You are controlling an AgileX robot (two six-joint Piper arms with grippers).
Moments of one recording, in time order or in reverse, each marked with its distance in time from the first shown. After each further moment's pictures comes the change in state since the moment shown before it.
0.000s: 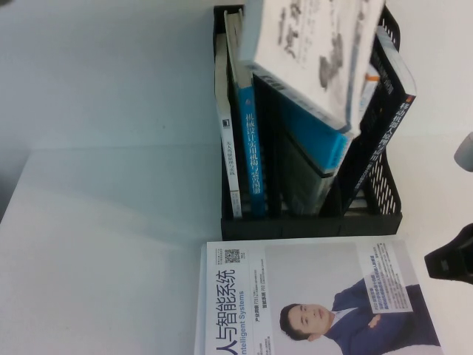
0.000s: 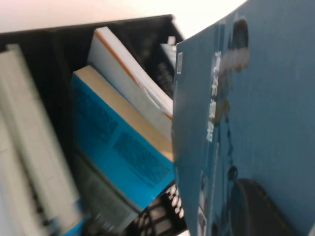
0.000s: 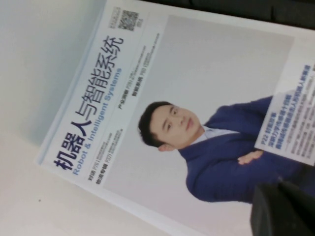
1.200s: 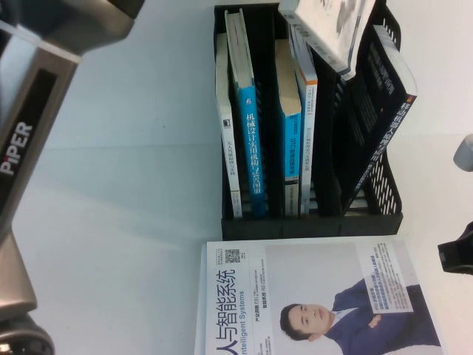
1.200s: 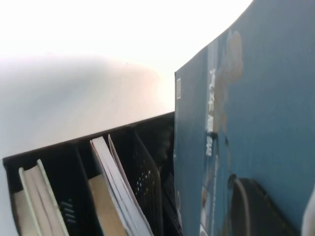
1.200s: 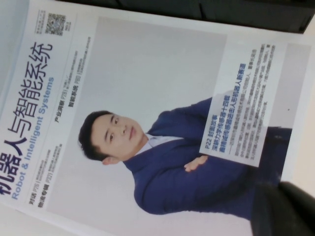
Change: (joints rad) right arm 0.000 0.046 0.000 -0.178 -0.041 0.148; left arm -0.176 0.123 -0.173 0.366 -0.143 -0.029
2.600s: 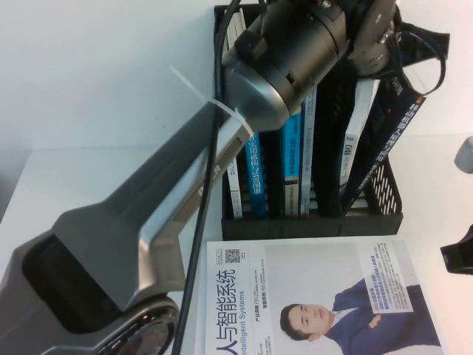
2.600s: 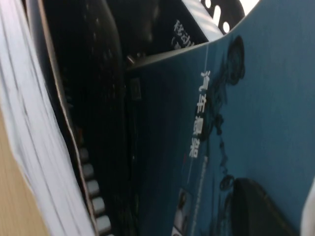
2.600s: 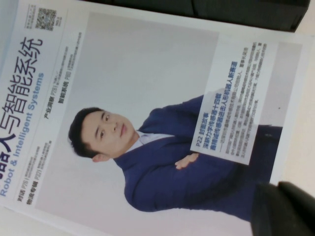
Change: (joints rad) right arm 0.000 0.000 0.000 -0.026 0.006 0.000; left arm 0.000 0.307 0.011 -0.089 -0.033 -0.158
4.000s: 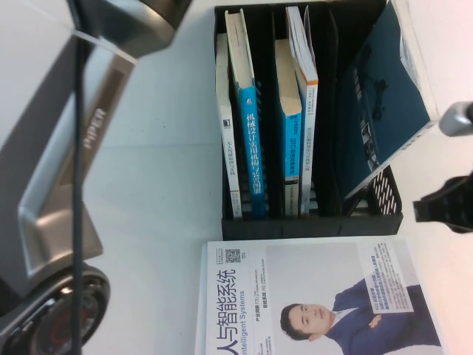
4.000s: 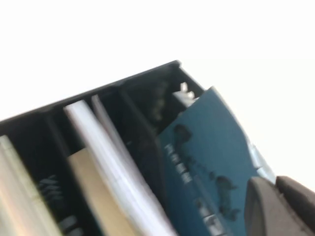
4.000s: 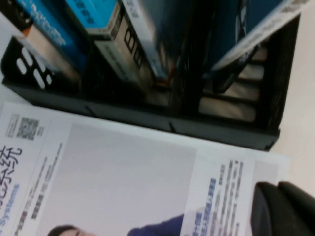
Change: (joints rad) right arm 0.000 0.104 0.004 -0.033 -0.326 0.000; left arm 0.126 -0.133 -0.128 -0.162 0.093 0.334
